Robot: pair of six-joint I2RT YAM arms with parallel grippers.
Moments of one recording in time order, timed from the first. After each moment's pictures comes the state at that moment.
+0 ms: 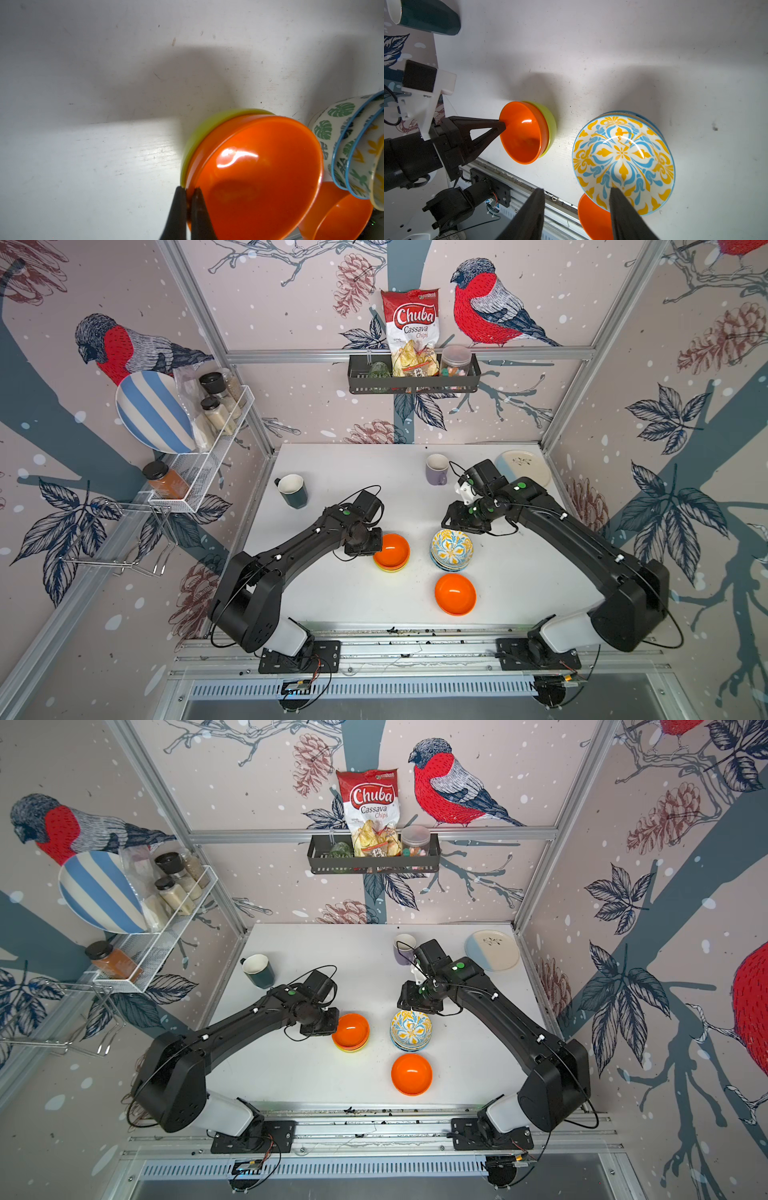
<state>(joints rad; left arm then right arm) -0.56 1.50 1.03 -0.80 0.13 -0.56 0.59 1.47 1.35 -1.02 -0.29 0.52</state>
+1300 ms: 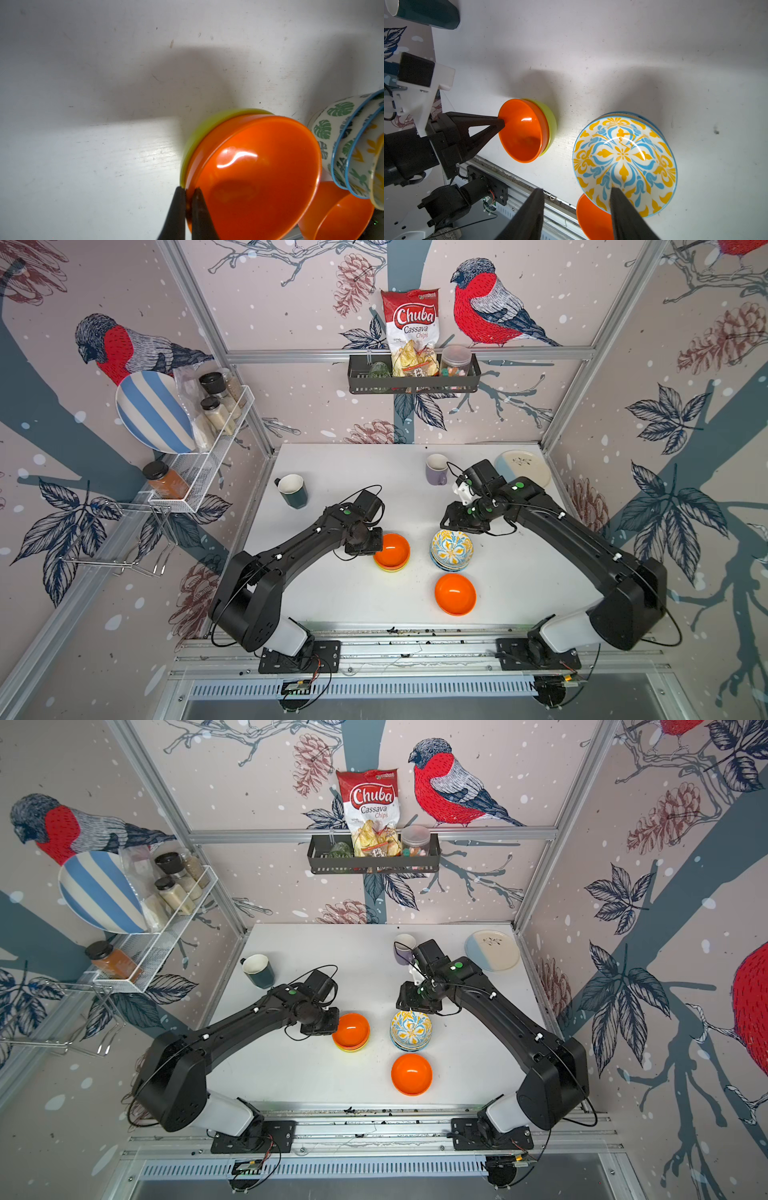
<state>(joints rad) -0.56 1.50 1.04 -0.80 0.13 -0.55 0.60 1.48 1.35 -1.02 -0.29 0.50</state>
